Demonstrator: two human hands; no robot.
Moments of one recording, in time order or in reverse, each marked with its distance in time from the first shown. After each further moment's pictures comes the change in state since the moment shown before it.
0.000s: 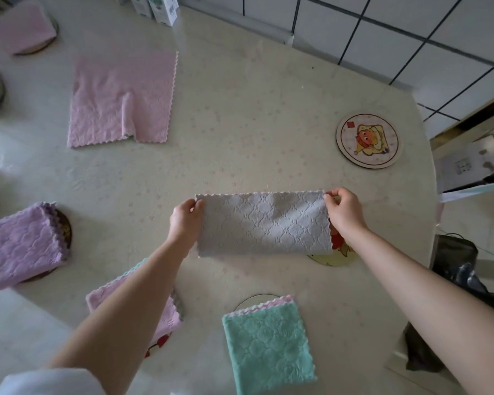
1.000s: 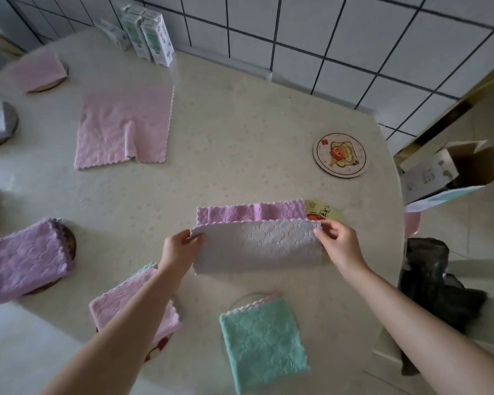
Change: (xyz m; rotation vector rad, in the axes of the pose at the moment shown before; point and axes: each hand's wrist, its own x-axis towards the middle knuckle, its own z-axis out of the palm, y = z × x) left_hand -0.063 -0.014 -0.015 -0.114 -0.023 0.108; right_hand -0.079 0.032 -0.028 0.318 -0.017 -0.097
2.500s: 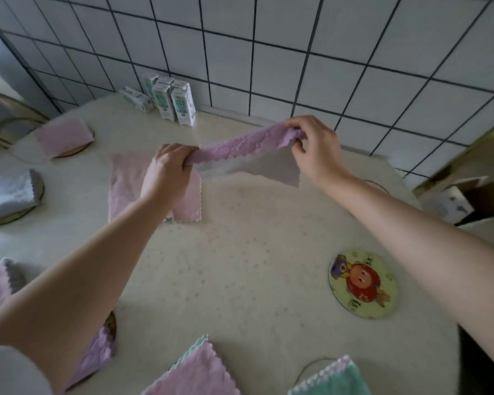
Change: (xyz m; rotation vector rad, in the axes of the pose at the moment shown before) left_hand 0.171 0.191 -0.155 0.463 0.256 1.015; right_hand 0.107 -0.297 0.096 -0.336 0.287 -0.920
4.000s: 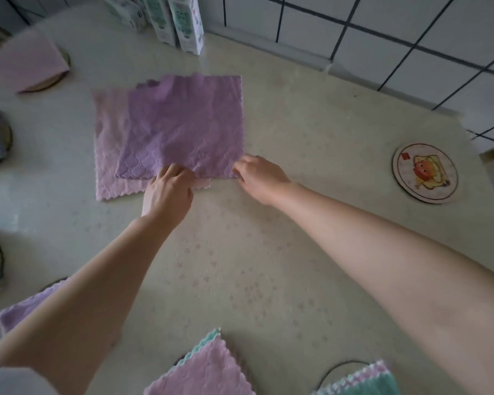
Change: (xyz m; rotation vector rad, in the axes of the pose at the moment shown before) left_hand -0.088 -0.095 0.090 0.290 -0.382 -0.159; right_hand -0.068 0.011 0.204 -0.217 -0.853 0.046
